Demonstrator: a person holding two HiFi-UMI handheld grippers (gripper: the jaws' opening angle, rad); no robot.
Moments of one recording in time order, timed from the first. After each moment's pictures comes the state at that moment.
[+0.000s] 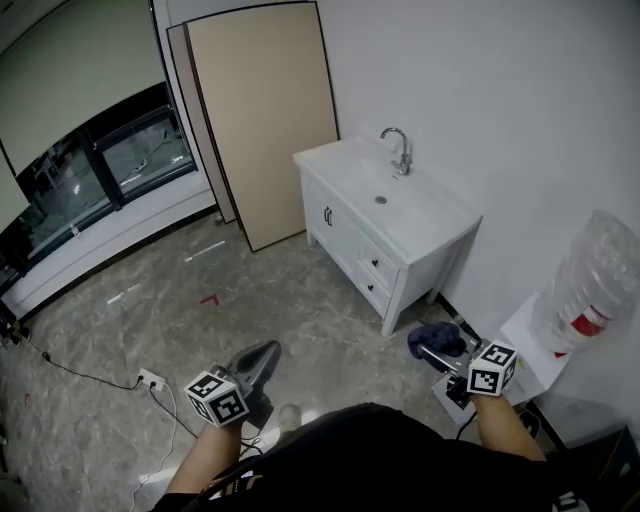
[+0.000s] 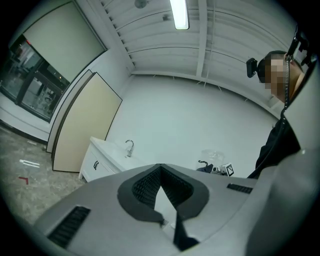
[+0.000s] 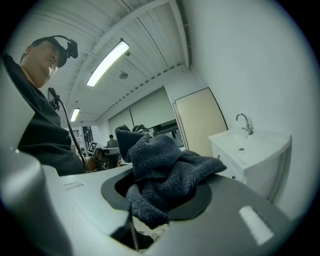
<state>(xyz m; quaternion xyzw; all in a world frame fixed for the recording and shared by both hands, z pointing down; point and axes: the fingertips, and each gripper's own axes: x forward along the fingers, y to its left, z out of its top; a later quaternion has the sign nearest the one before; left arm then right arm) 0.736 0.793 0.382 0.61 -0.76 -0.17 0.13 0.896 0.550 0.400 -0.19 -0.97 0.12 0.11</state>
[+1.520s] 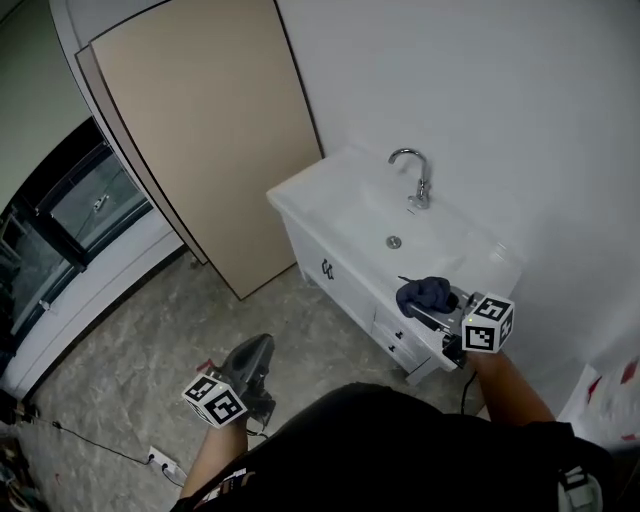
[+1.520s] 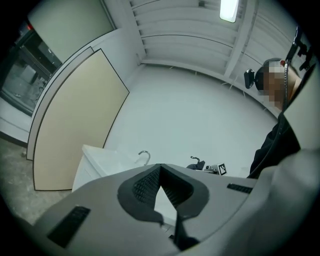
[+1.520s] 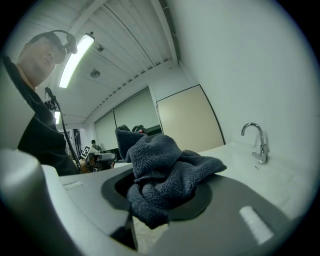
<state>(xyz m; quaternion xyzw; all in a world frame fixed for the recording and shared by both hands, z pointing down) 0.243 0.520 0.352 0.63 -0.74 -0.18 0.15 0.380 0.275 0.355 -0.16 -0.97 0.13 0.10</state>
